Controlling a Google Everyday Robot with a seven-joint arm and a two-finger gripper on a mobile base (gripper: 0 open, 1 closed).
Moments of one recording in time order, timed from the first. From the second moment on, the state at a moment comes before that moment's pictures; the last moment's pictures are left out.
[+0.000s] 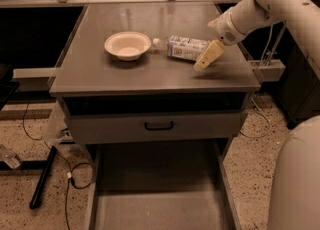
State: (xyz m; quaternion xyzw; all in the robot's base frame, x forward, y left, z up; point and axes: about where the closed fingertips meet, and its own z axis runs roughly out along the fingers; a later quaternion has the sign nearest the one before) arm 0.739 -0.157 0.862 -0.56 0.75 0.07 0.34
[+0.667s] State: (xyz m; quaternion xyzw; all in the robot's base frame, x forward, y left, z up) arm 0.740 -0.157 0.861 -0.56 0.75 0.07 0.34
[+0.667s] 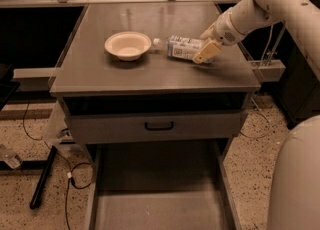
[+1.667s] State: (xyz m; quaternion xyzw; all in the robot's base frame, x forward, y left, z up) arm 0.740 -0.157 0.861 -0.56 0.75 0.07 0.34
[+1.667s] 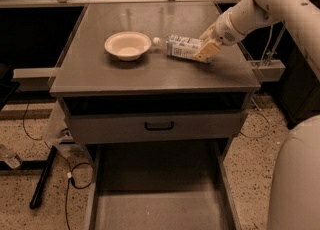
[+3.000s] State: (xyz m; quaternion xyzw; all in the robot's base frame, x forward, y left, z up) arm 0.638 -0.153 0.906 -0.60 0.69 0.08 0.39
